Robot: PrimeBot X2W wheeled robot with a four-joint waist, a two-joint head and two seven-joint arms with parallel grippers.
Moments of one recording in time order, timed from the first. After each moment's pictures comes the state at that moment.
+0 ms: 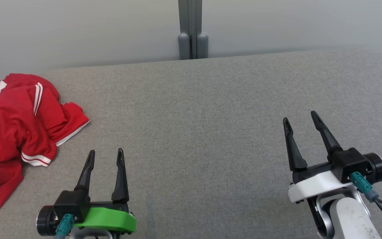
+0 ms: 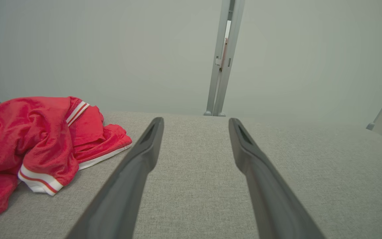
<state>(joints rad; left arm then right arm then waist) 0.00 0.05 -0.17 0.07 -0.24 0.03 -0.23 -0.11 -0.05 0.05 0.07 -0.02 0.13 -0.23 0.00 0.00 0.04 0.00</state>
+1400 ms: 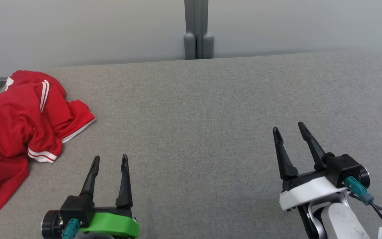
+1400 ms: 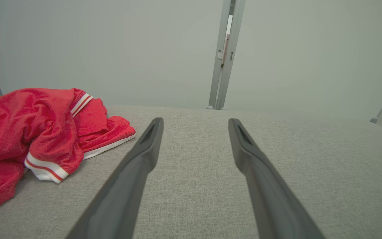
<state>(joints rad) 0.01 0.05 -0.19 0.11 -0.23 0.03 -0.26 -0.11 -0.05 0.11 0.15 0.14 0.13 -0.26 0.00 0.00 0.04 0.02</state>
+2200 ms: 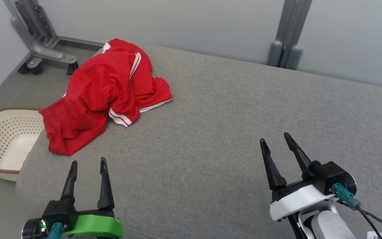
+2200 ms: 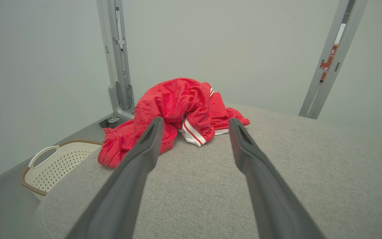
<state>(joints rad) 0.03 0.05 -0.09 0.11 -0.19 0.05 -0.26 -0.09 -0.05 0.18 0.17 0.16 0.13 -0.26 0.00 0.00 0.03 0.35</state>
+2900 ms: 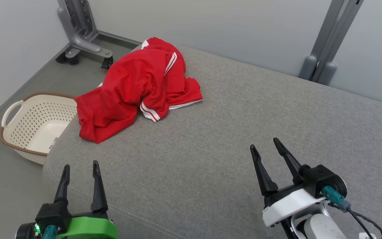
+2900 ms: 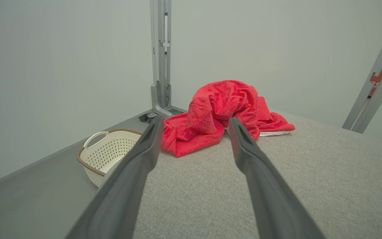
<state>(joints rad) 0.04 0.05 -0.06 0.11 -0.19 0.05 -0.26 -0.09 -0.05 0.23 0.20 0.18 0.13 -0.26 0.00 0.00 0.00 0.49</state>
